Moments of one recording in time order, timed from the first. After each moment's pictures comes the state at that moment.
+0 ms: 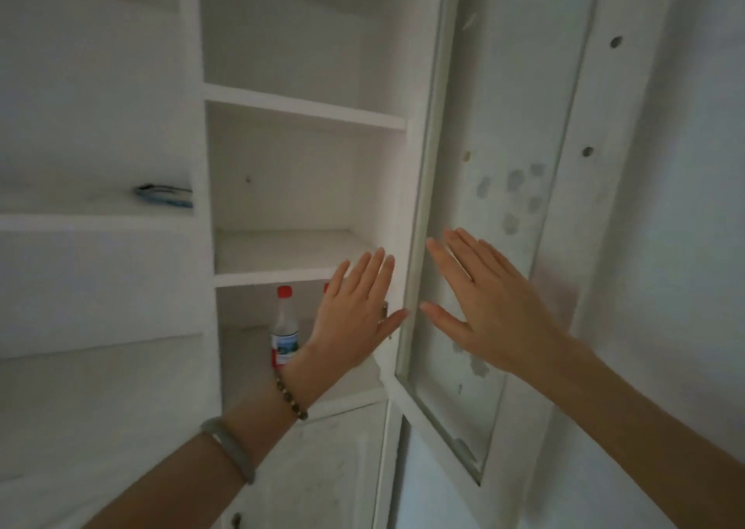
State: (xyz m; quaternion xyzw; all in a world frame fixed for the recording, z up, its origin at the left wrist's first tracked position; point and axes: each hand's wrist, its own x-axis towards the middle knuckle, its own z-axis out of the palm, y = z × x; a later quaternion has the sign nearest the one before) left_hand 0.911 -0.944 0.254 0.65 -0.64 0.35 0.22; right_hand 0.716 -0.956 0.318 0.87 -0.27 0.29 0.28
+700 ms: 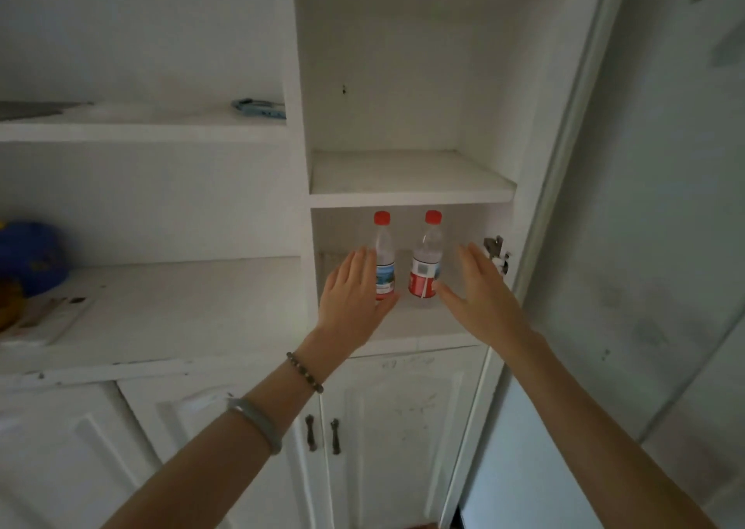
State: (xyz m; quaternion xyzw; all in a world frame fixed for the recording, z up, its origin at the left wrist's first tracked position) left_hand 1.040 -0.928 0.128 0.81 -0.51 0.20 0.19; right_hand 0.866 -1.013 0.183 0.90 -0.30 0.29 -0.14
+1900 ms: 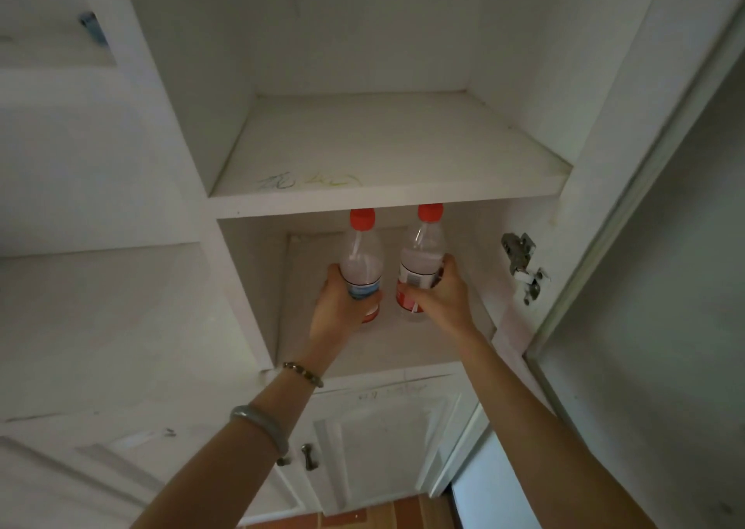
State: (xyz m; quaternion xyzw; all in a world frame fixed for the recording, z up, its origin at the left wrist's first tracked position) left_hand 1.113 -1.070 0.060 0.80 -0.31 -0.11 0.50; right_hand 1.000 -1.187 0.064 0.73 -0.37 0.34 -0.47
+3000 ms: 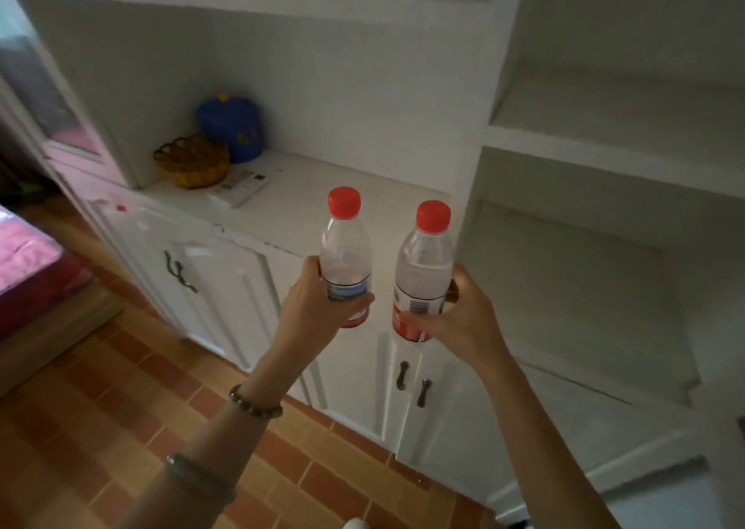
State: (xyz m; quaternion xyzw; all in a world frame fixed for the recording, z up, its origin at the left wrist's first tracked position) left_hand 1.082 -0.791 0.085 0.86 -0.11 0.05 0.49; right_hand 1.022 -0.975 0.084 0.84 -0.09 0.12 -0.53
